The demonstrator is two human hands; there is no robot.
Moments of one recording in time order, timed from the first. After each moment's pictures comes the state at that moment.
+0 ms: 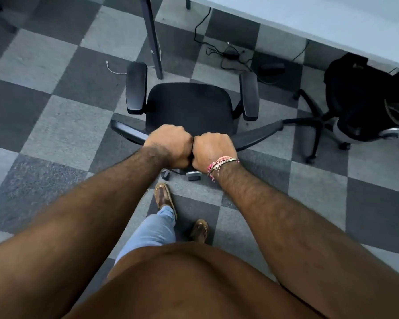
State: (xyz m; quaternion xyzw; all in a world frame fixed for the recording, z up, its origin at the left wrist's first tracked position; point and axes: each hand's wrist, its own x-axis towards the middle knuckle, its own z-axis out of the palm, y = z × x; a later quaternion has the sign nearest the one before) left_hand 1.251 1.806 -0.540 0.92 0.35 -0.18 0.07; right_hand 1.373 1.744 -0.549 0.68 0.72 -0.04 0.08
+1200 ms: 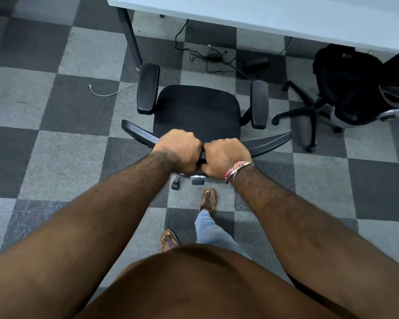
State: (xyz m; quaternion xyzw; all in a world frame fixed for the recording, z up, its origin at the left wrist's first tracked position) left_hand 1.236 1.912 -0.528 0.95 0.25 -0.20 0.04; right_hand 1.360 1.827 -0.555 0.70 0.70 -0.03 0.11
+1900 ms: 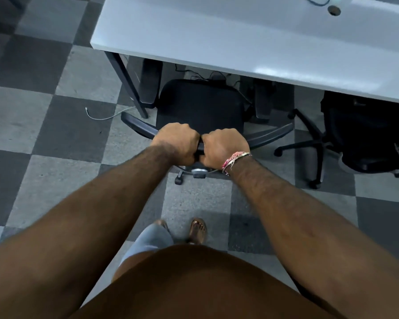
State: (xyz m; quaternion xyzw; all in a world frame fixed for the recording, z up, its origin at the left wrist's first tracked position) left_hand 1.424 2.120 -0.536 0.93 0.31 -0.20 0.06; right_hand 1.552 2.047 -0.552 0.68 0.72 -0.04 0.11
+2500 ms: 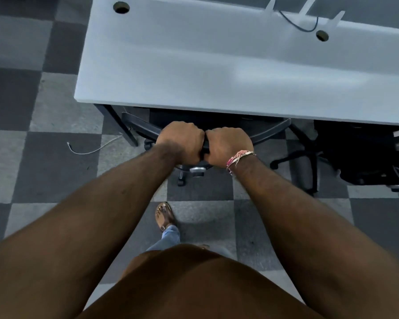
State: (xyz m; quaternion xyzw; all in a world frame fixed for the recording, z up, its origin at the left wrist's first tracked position) left_hand 1.486 2.328 -0.539 0.96 0.23 -0.17 0.06; right_hand 1.610 2.239 -0.559 0.75 0.66 -0.05 0.09
